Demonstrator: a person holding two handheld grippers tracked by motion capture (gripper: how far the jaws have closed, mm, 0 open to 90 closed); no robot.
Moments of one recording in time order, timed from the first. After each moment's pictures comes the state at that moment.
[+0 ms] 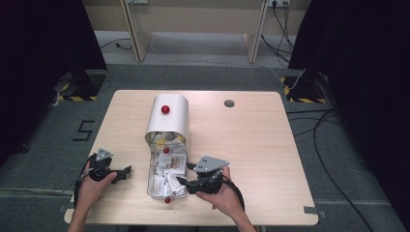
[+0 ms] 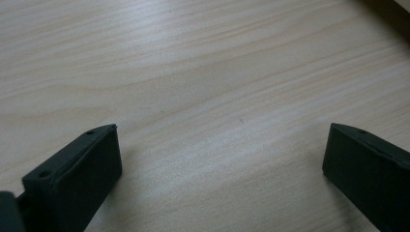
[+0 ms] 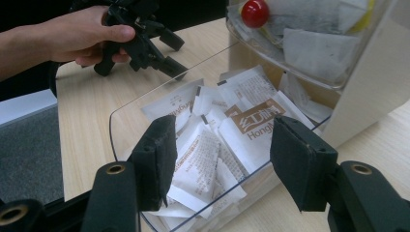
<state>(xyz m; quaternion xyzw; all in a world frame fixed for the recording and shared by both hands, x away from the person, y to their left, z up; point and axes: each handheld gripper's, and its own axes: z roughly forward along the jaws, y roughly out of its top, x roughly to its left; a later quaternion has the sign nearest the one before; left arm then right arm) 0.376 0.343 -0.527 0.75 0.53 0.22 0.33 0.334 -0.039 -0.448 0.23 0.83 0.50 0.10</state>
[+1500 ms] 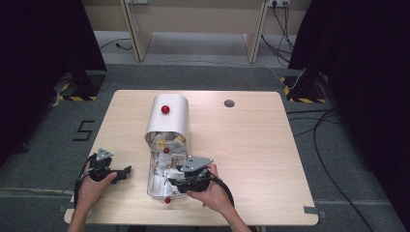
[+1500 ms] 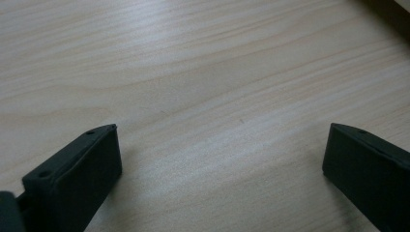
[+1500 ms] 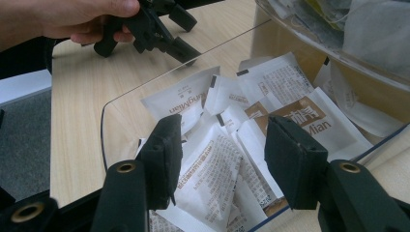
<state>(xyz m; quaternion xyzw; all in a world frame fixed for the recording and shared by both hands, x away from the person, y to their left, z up) 0.376 0.343 -0.527 0.75 0.53 0.22 0.33 0.346 -0.009 -0.466 0.20 0.85 0.47 0.08</state>
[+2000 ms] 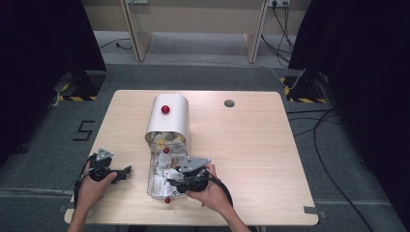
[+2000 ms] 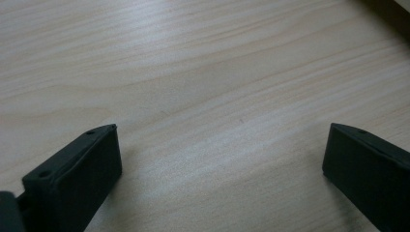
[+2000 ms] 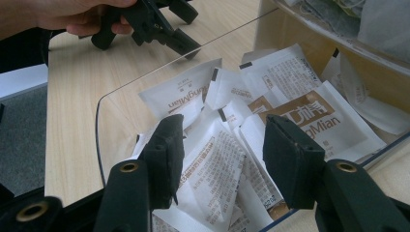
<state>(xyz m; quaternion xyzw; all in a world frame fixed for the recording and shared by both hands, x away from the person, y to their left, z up) 0.376 0.343 -0.527 0.75 0.53 0.22 0.33 0.348 -0.005 -0.471 0.20 0.86 0.46 0.08</state>
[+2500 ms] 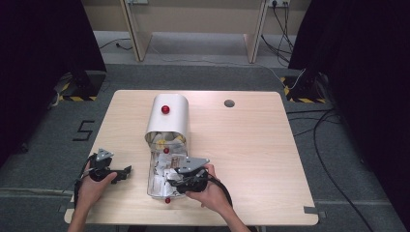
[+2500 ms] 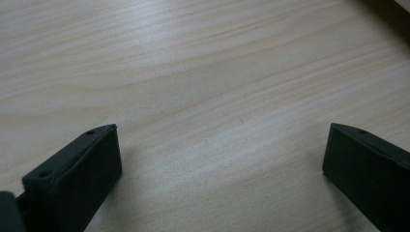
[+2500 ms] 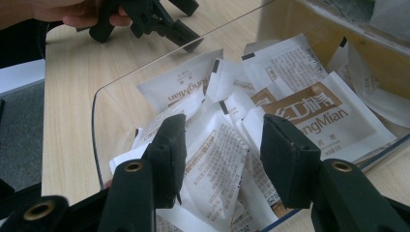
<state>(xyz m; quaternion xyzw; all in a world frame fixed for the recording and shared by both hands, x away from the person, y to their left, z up) 0.376 0.343 -0.527 0.75 0.53 0.22 0.33 0.349 -0.003 -0.475 0.20 0.87 0.45 0.08</state>
